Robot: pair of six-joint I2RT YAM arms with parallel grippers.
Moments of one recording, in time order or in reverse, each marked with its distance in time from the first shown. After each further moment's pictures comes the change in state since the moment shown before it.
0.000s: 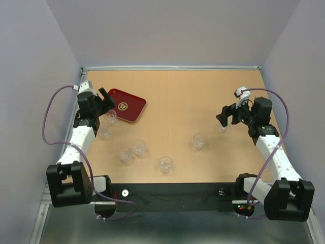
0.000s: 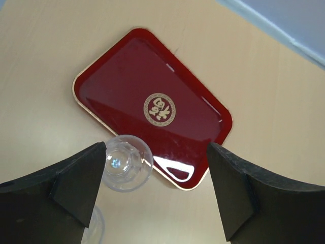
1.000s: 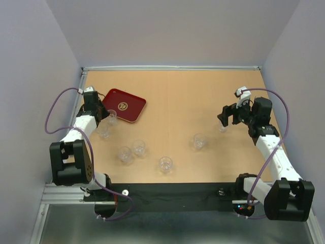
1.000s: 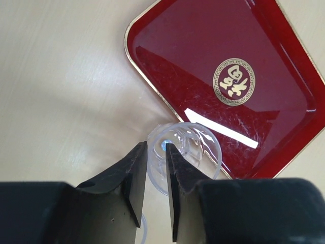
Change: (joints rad) left arm 0.010 0.237 0.096 -0.187 -0.138 0.040; right arm 0.000 0.000 0.000 -0.011 0.046 -0.011
